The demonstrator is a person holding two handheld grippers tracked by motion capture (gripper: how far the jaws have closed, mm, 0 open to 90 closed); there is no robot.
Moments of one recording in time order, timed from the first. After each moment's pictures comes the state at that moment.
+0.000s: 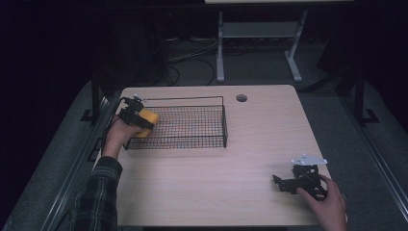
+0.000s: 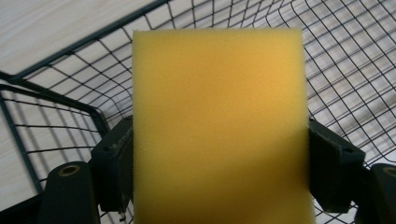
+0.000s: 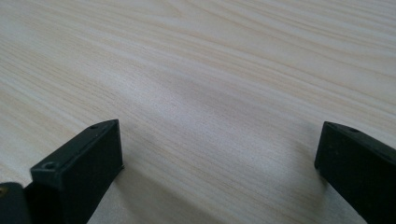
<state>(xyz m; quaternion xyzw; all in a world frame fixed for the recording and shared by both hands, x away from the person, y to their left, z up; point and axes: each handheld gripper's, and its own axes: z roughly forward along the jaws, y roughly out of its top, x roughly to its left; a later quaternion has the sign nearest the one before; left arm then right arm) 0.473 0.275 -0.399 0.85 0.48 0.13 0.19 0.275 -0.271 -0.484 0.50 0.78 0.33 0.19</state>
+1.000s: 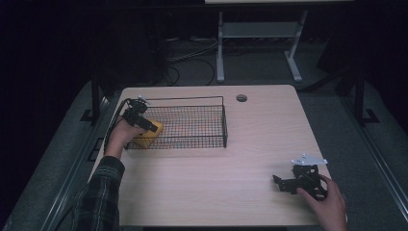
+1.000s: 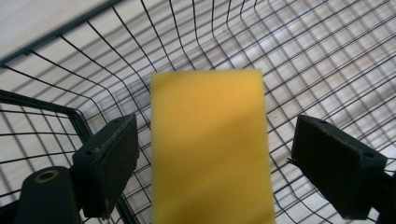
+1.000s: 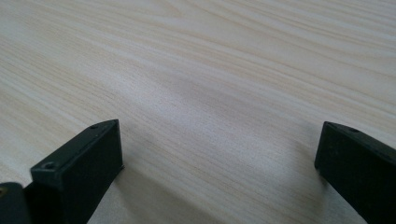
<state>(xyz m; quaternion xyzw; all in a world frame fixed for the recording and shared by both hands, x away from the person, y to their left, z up) 0.473 0.268 -0.399 0.85 0.47 0.12 0.18 0.275 -0.271 -0.484 0.50 0.78 0.33 0.19</state>
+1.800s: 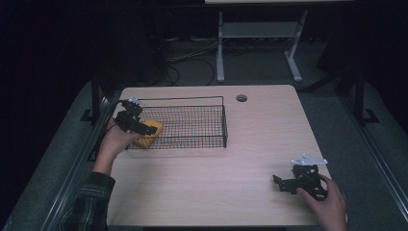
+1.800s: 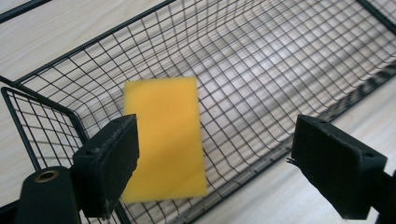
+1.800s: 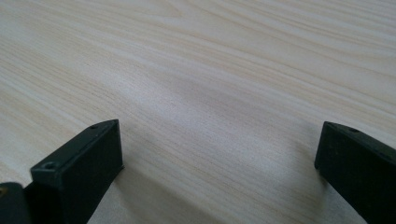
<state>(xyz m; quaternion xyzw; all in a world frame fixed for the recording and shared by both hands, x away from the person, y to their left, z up) 0.409 0.260 -0.356 0.85 0.44 0.15 0.26 0.275 -0.271 -0.484 0.50 0.78 0.33 0.19</state>
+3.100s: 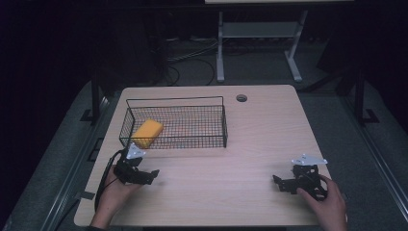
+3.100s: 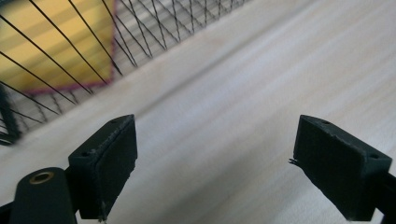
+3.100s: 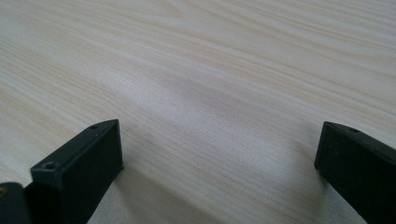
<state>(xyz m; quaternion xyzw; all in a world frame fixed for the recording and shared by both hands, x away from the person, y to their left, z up) 0.294 0.260 -0.441 0.85 0.41 0.17 0.29 0.275 -0.271 -0.484 0.50 0.78 0.33 0.19</state>
